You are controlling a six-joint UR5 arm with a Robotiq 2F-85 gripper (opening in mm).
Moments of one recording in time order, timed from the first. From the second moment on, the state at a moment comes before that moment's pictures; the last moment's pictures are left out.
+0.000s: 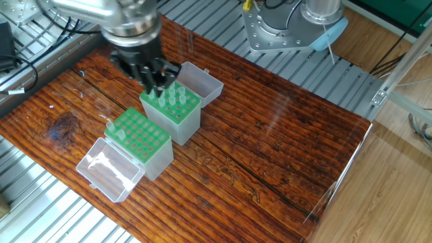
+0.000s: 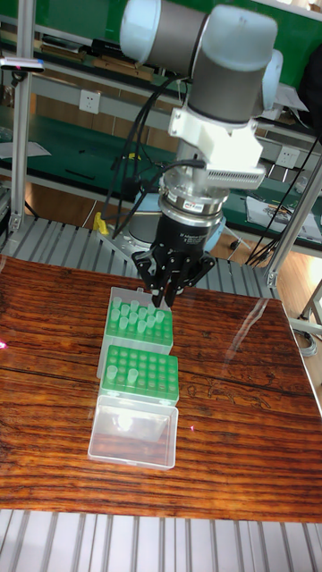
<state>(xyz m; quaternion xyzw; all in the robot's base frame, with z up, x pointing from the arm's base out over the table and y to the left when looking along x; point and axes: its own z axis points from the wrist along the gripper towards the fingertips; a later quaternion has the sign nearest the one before) 0.548 0.008 0.217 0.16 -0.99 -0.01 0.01</state>
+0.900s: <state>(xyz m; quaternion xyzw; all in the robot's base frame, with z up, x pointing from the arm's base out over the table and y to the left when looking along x) 0.528 0.019 0.189 0.24 -0.97 -0.01 0.00</state>
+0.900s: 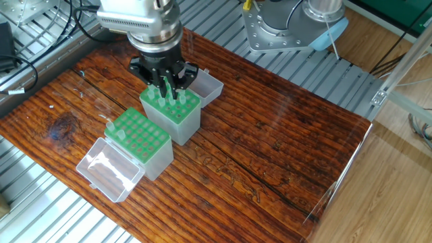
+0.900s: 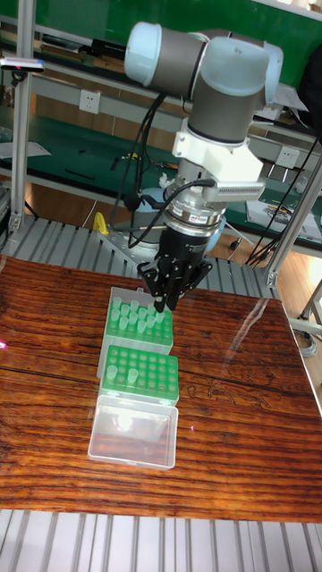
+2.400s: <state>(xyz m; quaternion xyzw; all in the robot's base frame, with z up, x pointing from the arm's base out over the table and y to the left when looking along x) 0.541 -0.010 0.153 0.17 -0.99 -0.01 -0.01</state>
